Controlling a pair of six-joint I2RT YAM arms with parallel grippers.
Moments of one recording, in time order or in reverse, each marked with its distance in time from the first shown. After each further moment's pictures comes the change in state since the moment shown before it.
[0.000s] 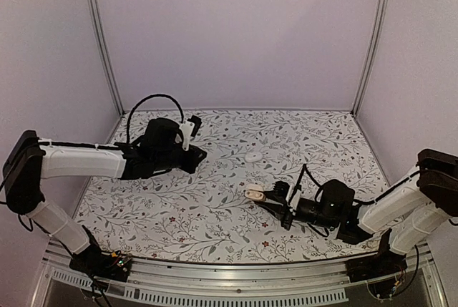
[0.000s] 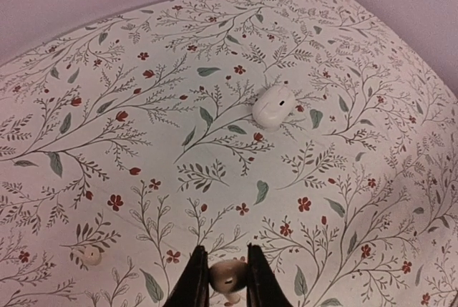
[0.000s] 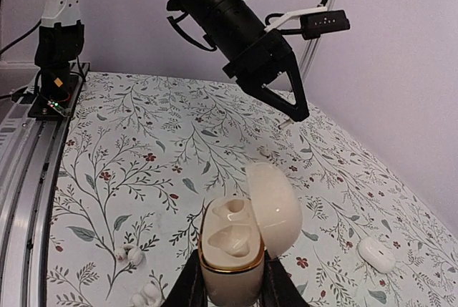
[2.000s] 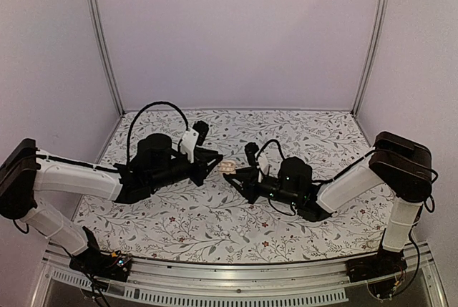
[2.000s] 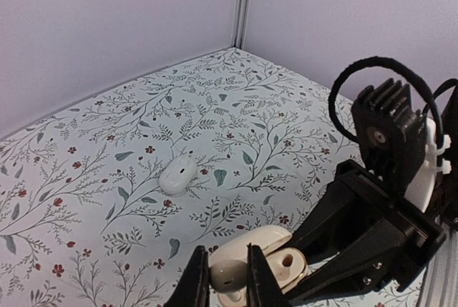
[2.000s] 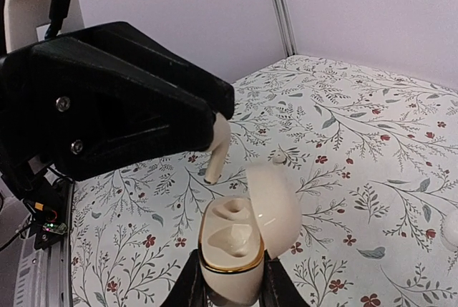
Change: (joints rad) left arm -0.159 -0.087 -0.196 0.456 0.045 0.077; right arm -0.092 0.392 0.428 -0.072 -0.037 0.546
